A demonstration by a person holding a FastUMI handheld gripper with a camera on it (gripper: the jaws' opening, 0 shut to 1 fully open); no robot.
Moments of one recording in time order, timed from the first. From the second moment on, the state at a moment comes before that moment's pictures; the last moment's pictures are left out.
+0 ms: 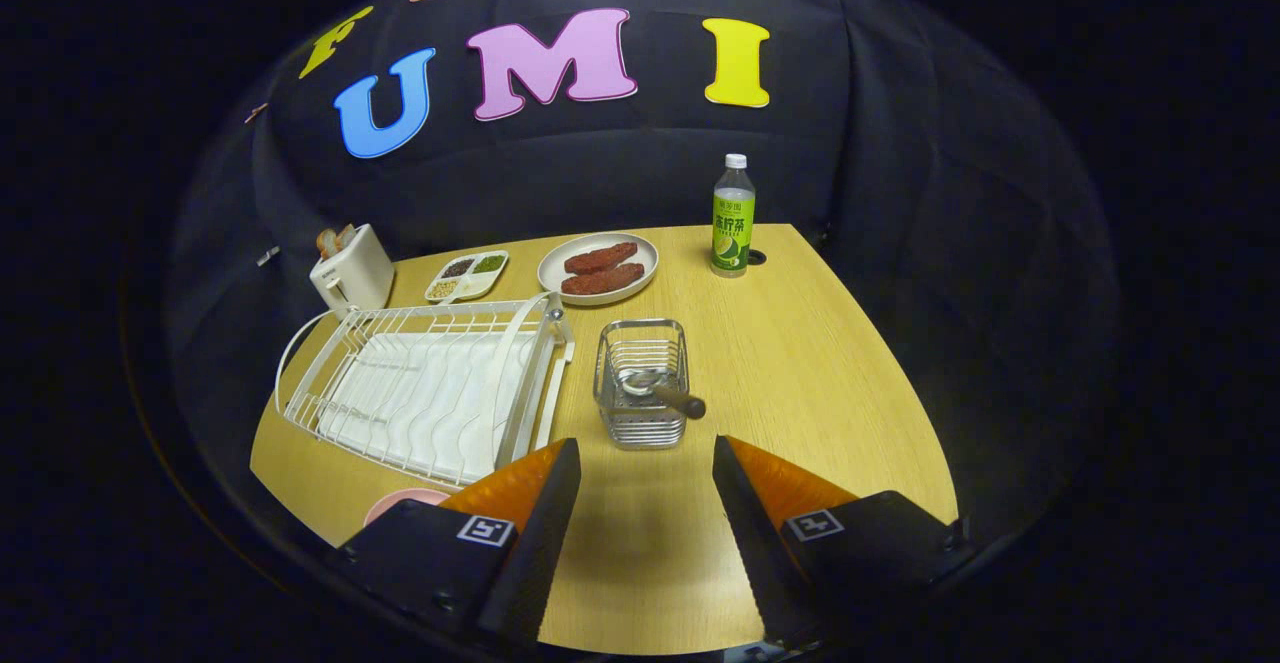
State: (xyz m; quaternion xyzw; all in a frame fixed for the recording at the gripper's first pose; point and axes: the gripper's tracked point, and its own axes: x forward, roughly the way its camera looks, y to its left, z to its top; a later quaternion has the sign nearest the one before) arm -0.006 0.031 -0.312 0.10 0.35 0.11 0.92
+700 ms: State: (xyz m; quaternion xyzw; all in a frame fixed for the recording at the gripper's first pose) arm 0.048 0.052 -0.342 0.03 0.36 0.17 0.92
